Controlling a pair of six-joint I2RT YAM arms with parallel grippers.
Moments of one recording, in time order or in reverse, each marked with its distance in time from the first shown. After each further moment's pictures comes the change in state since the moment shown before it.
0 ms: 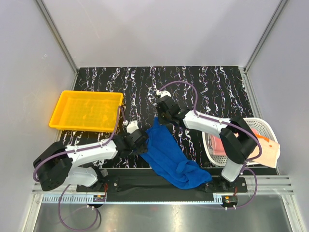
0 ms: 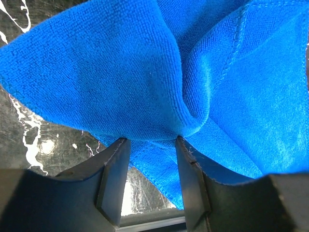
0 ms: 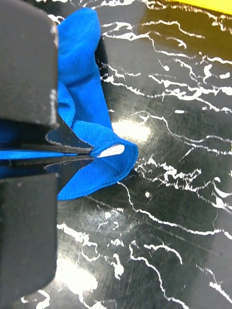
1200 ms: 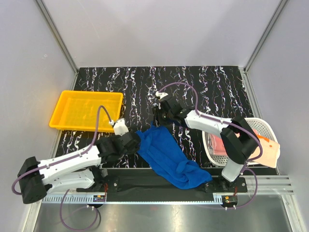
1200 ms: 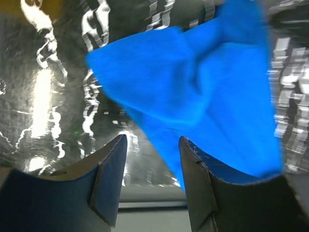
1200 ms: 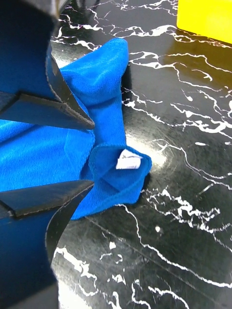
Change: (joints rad) left arm -0.085 -0.303 0.082 -0.351 -0.224 -0.129; right arm -0.031 -0.011 -0.022 0.013 -0.193 -0.014
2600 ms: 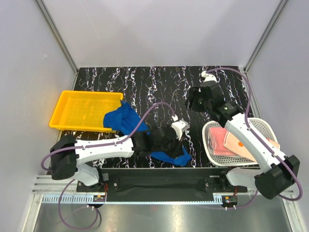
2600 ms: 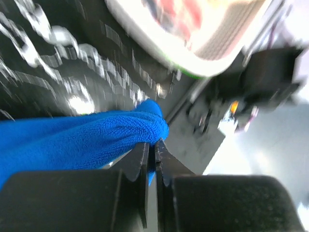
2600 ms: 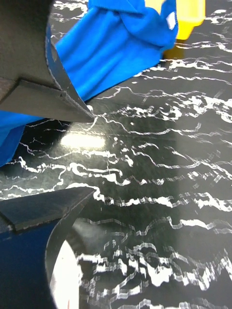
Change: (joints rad) left arm -0.197 0.479 0.404 0.476 0.523 0.597; right arm -0.264 -0.515 0.039 -0.375 0.222 0.044
